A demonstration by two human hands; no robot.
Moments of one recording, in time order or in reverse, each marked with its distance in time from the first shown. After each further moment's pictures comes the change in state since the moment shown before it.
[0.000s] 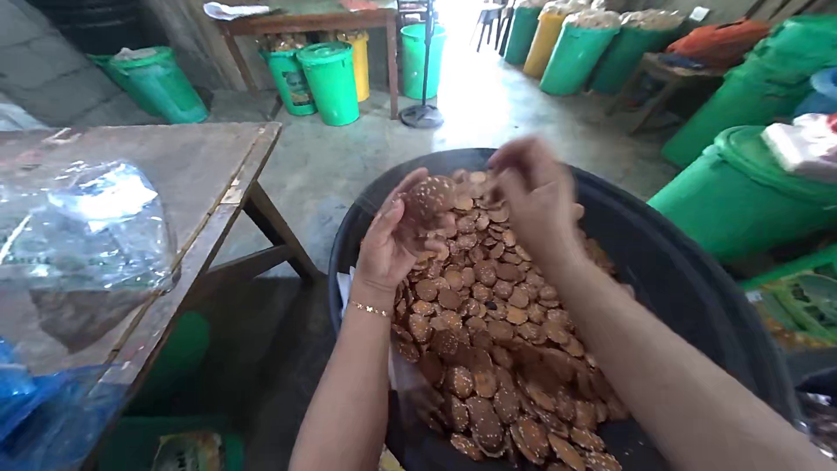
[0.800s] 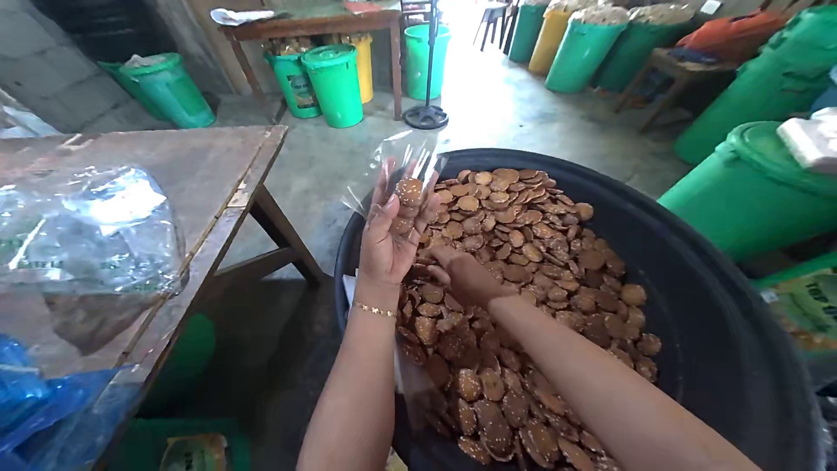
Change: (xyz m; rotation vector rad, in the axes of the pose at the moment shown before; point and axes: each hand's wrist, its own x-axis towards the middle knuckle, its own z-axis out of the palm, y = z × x) left_hand 0.006 0.000 0.001 0.007 0.265 0.178; right_hand -0.041 0.057 0.085 -0.265 -0.768 0.242
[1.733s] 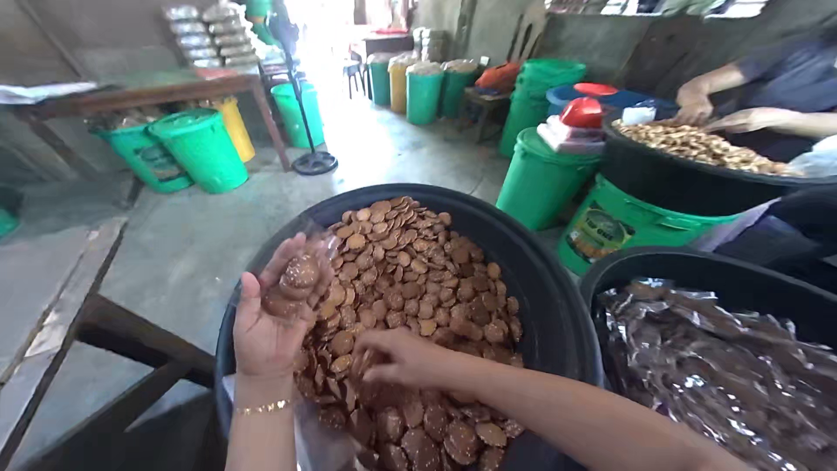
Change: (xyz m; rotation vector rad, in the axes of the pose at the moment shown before) left_hand -0.002 -0.002 0.013 0.157 -0.221 -0.133; right_hand -0.115 -0.032 -0.015 0.510 0.074 -0.019
